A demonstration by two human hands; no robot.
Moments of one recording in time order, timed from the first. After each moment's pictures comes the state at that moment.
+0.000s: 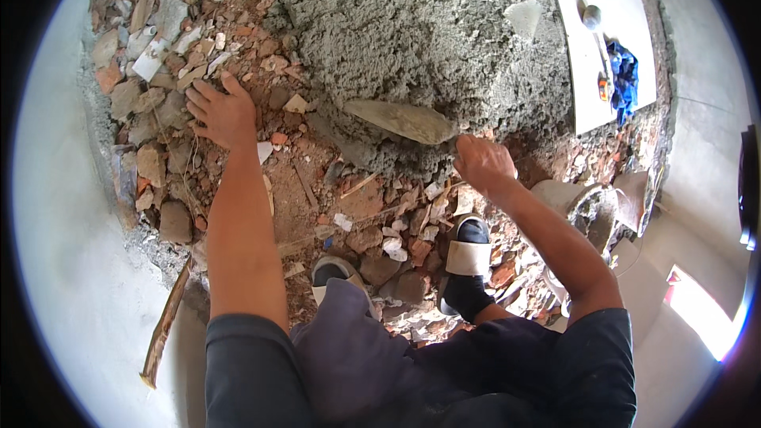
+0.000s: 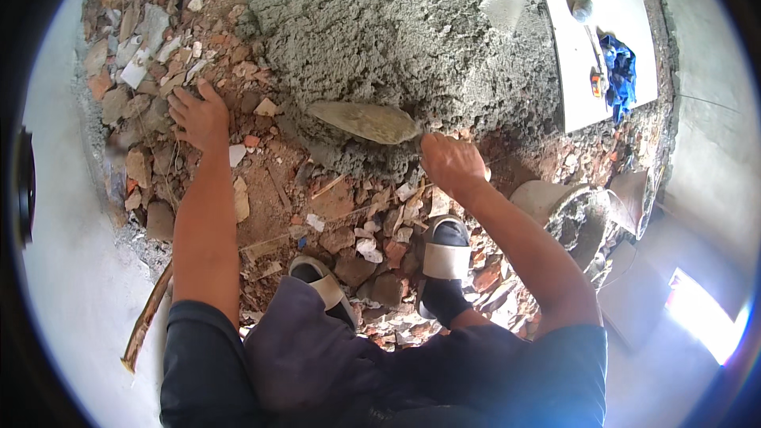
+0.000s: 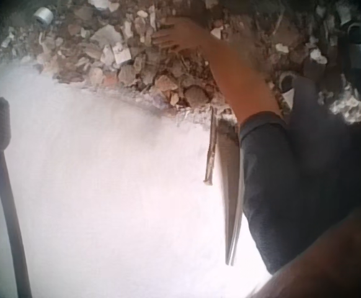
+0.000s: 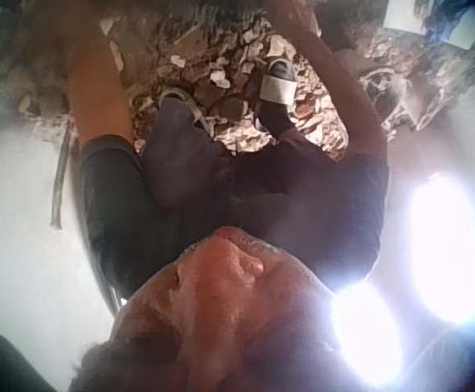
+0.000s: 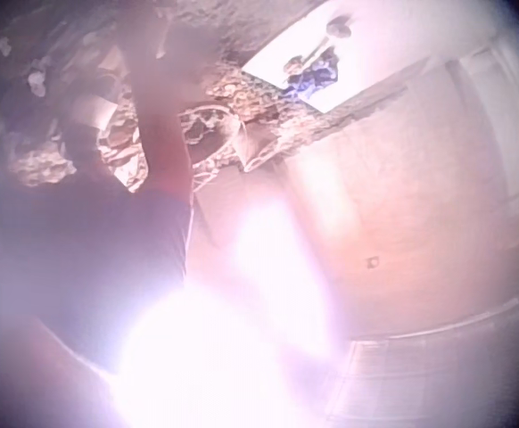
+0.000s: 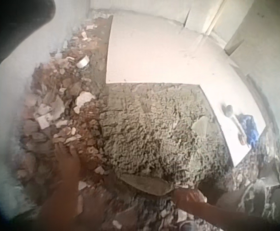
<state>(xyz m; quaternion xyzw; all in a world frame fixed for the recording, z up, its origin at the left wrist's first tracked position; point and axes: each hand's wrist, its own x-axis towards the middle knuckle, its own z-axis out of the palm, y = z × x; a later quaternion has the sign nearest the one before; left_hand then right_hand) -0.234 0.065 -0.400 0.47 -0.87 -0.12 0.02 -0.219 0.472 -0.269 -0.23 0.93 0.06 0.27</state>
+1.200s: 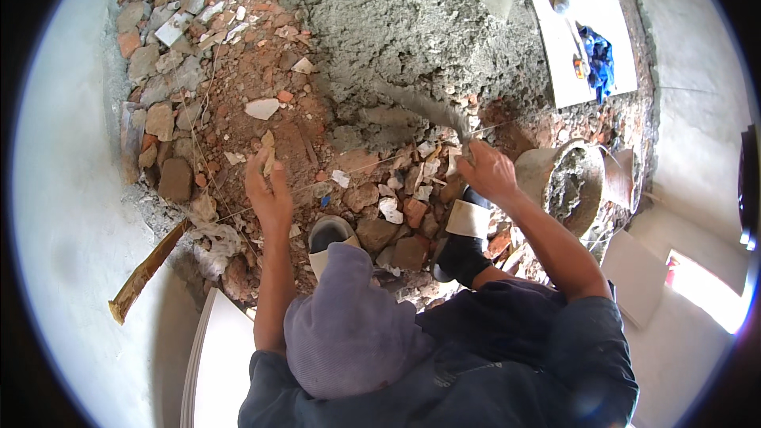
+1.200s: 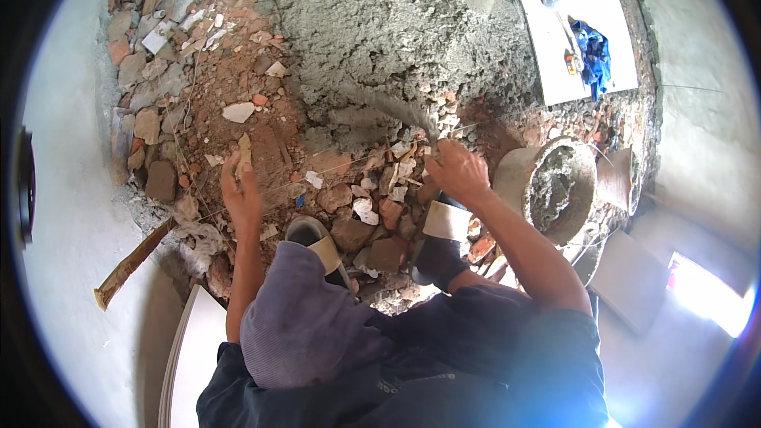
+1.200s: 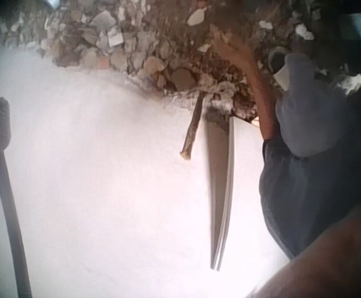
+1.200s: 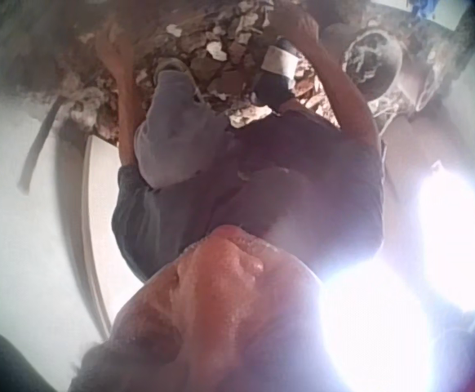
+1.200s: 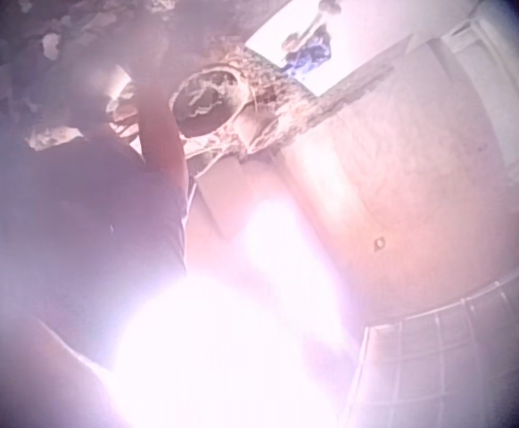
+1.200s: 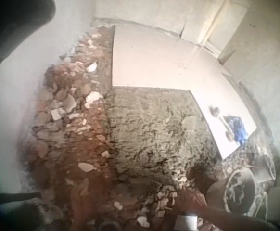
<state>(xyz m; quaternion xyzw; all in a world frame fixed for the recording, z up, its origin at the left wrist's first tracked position) -0.003 0.137 -0.317 0.27 -0.83 -0.47 0.11 -0.111 0.491 -0.211 -0.10 0.96 -0.05 0.25</state>
